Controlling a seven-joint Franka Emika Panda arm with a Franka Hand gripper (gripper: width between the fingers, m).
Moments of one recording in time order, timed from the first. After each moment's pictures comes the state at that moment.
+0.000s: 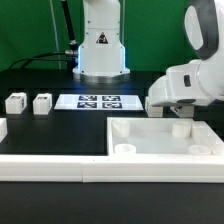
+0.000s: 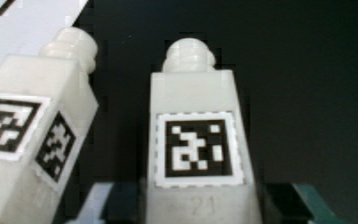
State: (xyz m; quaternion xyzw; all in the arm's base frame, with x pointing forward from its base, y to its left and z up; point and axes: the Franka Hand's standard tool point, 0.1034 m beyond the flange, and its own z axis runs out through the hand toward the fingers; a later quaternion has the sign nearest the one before) arm 0.394 0.170 0.012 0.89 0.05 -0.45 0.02
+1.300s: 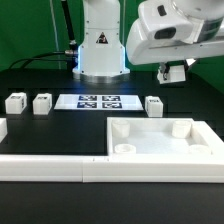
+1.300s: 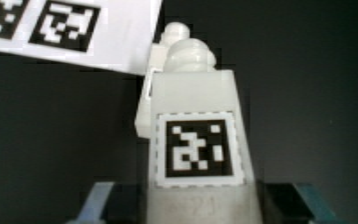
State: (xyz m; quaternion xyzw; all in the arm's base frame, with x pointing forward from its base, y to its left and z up) arm 0.464 0.117 0.113 0.95 0.08 -0.30 -0.03
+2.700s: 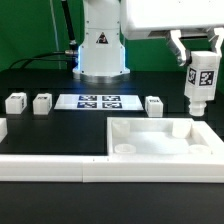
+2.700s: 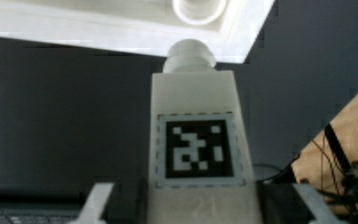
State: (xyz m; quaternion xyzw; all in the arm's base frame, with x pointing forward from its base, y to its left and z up) arm 0.615 0.103 0.156 0.95 0.08 0.29 -0.04
